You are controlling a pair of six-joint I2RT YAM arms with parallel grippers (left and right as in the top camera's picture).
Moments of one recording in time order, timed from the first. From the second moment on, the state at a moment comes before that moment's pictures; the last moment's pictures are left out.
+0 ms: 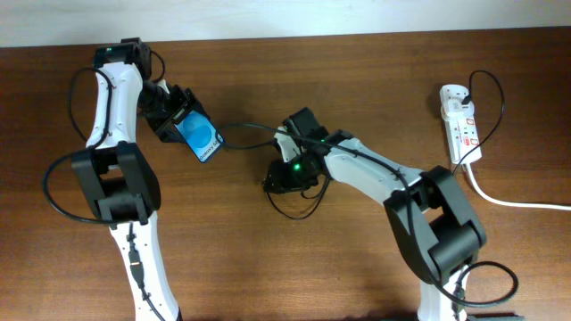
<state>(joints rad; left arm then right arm) 0.11 2.50 2.33 -1.49 0.46 -0.47 0.55 2.04 1.33 -0.53 -0.53 0.37</state>
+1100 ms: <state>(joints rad) -0.09 2.50 2.33 -1.53 0.50 -0.43 0.55 1.92 1.33 -0.44 -0.71 0.36</state>
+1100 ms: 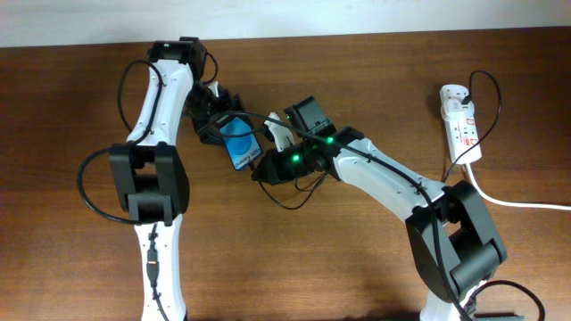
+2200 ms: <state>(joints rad) -0.09 2.50 2.33 -1.54 0.52 -0.41 0.55 1.96 1.33 -0.43 -0.70 0.37</state>
